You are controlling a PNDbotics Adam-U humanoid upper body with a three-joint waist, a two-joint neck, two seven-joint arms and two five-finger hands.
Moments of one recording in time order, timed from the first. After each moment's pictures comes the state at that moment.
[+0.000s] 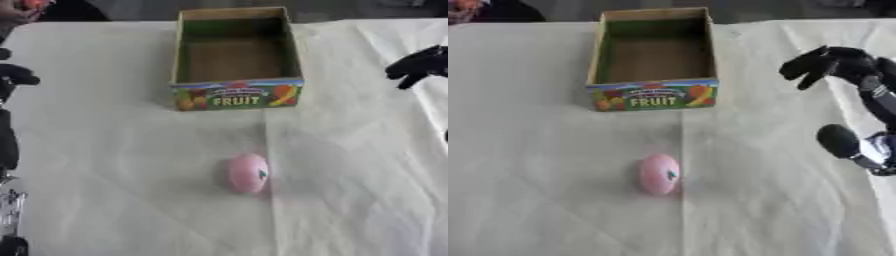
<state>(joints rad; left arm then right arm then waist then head) -0.26 0.14 0.15 -1.98 0.16 -0.18 0.11 -0.33 -0.78 0.12 -1.98 0.23 -0.44 0.22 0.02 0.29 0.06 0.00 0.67</state>
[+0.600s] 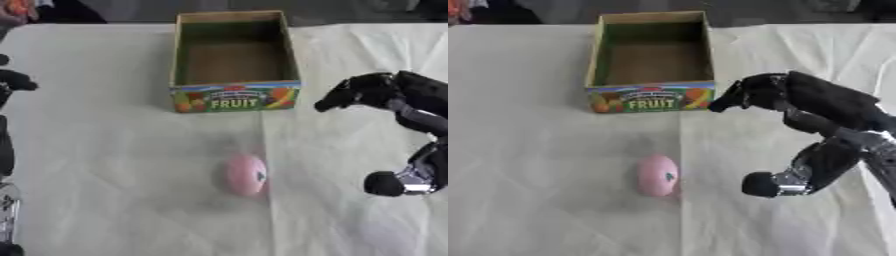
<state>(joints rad) -0.25 0.14 0.14 -1.98 0.16 -0.17 0.10 -0.45 -0.72 0.25 -1.98 0.39 -0.39 0.41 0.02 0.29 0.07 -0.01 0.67</state>
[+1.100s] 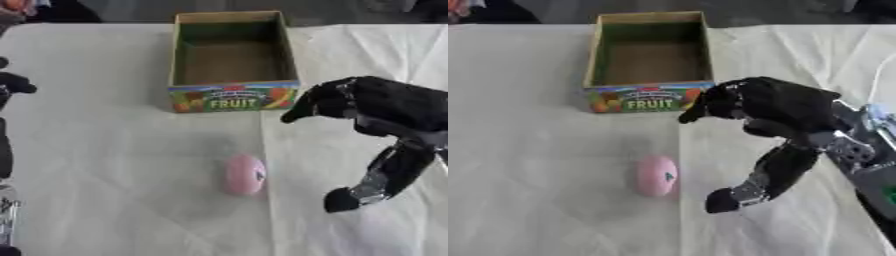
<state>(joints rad) -0.25 0.14 0.14 -1.98 0.16 -0.17 0.09 -0.53 -0.66 0.32 -1.98 0.57 -0.32 0.54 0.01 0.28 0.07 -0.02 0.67</state>
